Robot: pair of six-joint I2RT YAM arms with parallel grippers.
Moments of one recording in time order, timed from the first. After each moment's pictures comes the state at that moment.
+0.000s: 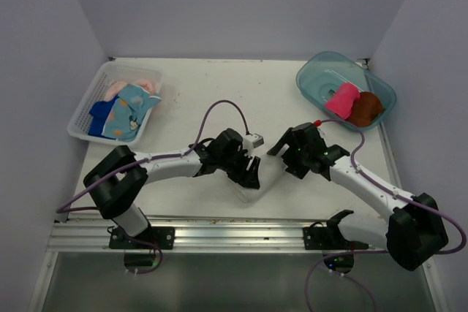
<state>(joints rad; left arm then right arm) -0.91 1.62 0.89 -0.11 0.38 -0.39 0.52 1.18 0.71 -0.47 0.05 1.18</state>
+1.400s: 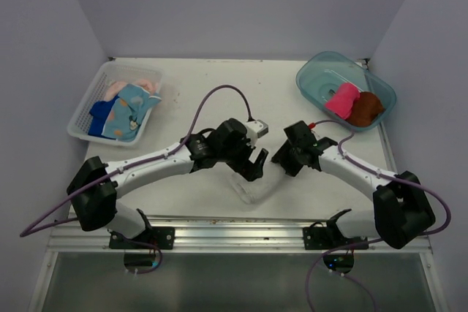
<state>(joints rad) -0.93 1.49 1.07 -0.37 0.17 -0.29 0.52 1.32 0.73 -0.52 0.04 1.21</state>
